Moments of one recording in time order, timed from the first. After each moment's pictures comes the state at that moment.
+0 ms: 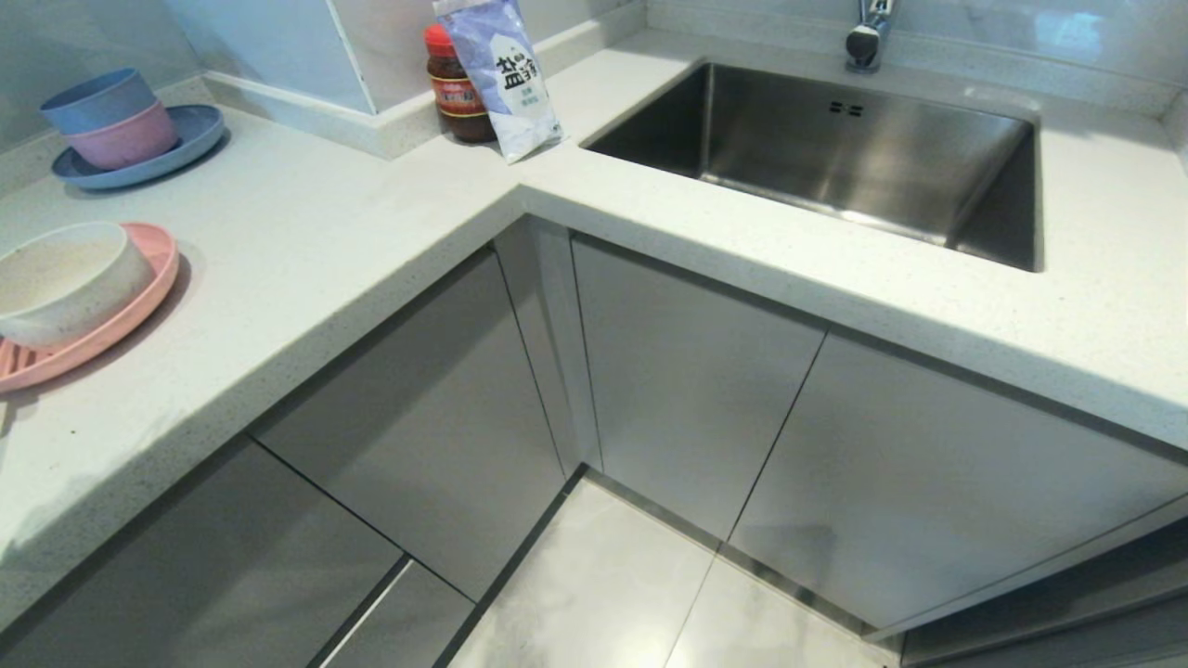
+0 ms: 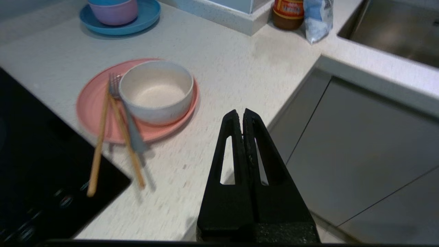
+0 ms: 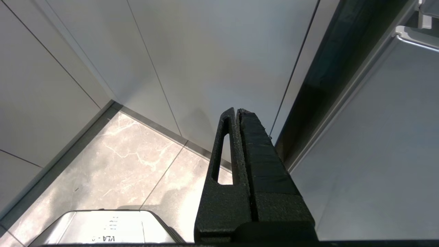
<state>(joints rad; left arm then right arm) 0.04 0.61 -1.02 0.26 0.03 0.00 0.00 0.00 0.00 0.00 0.00 0.02</state>
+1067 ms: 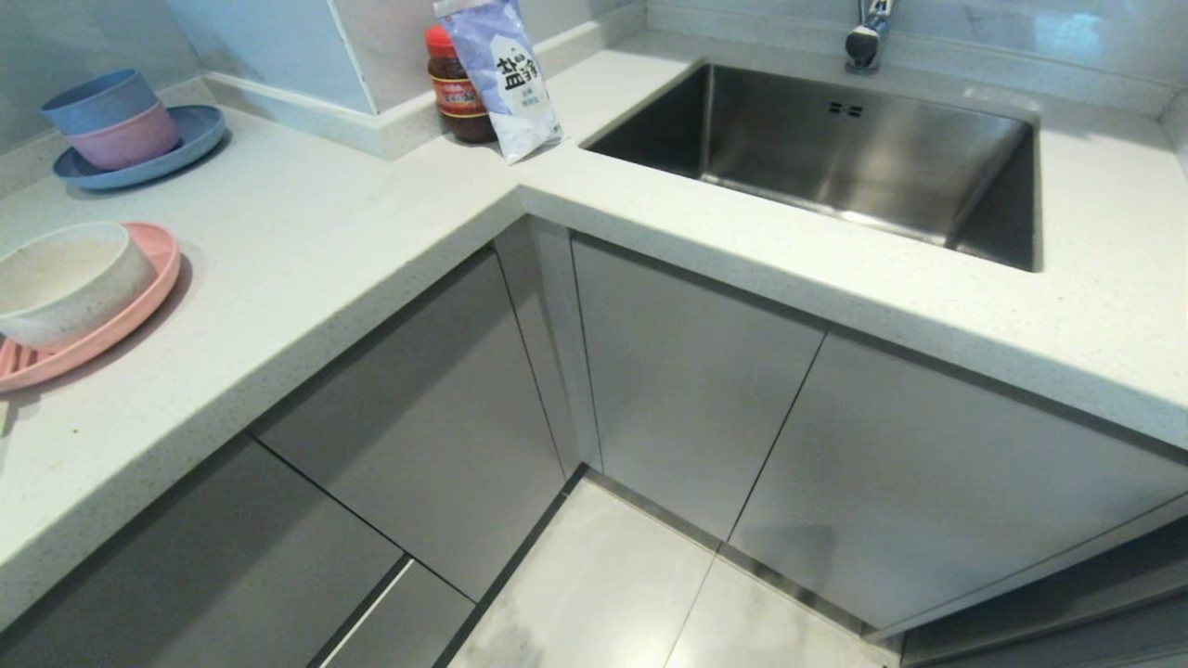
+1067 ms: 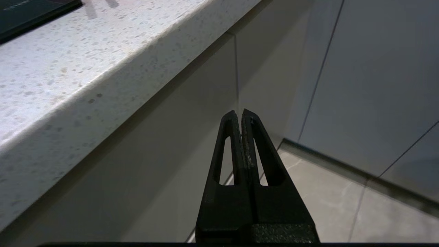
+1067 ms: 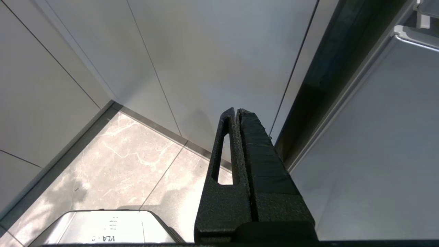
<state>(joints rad) 0.00 0.01 -0.03 -0.12 0.07 0.11 0.00 0.00 0.00 0.00 0.00 0.02</state>
